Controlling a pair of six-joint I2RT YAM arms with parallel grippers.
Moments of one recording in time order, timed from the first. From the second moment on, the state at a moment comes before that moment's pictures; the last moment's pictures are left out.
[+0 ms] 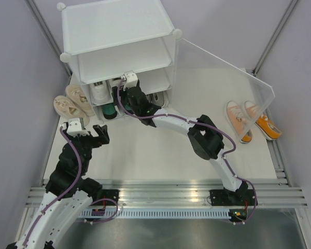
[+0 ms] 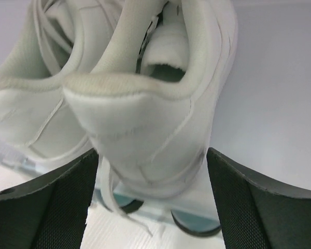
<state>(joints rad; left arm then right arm) -0.48 0.32 0.62 -0.43 -0.49 -0.25 0.91 2.31 1.90 0.33 0.34 0.22</state>
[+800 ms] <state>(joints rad) -0.48 0.32 0.62 -0.42 -0.47 -0.25 0.87 1.12 1.18 0.06 0.32 0.53</state>
